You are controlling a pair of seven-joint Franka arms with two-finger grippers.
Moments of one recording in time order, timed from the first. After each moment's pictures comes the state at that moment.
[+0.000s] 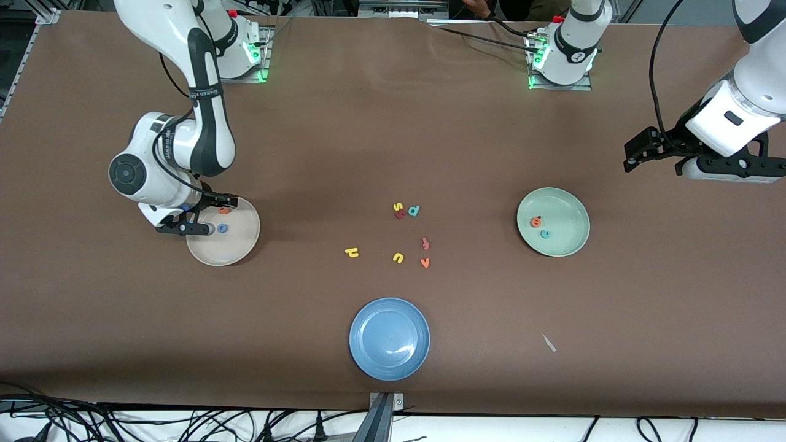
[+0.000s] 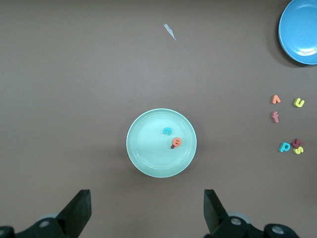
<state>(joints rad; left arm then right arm) 0.05 -0.01 -0.14 -1.70 -0.04 1.71 -0.07 0.96 0.51 -0.88 -2.06 0.51 2.11 -0.17</state>
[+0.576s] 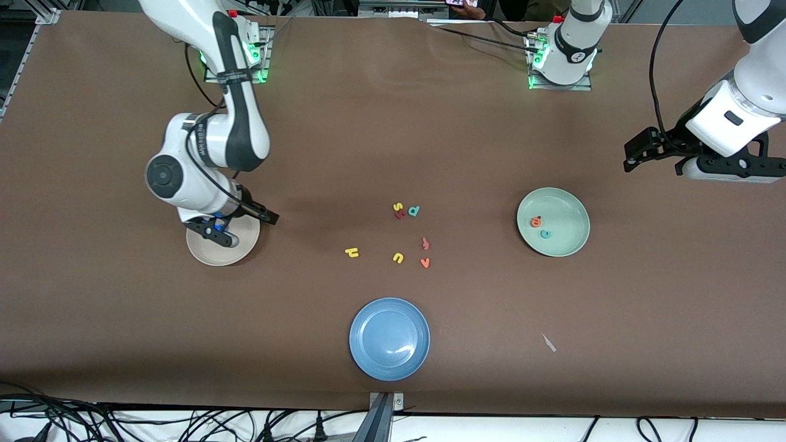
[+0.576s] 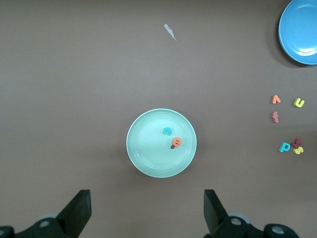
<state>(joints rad) 0.05 -0.01 -0.14 -1.70 -0.04 1.71 -0.07 1.01 0.54 -0.75 -1.89 0.60 2.10 0.52</state>
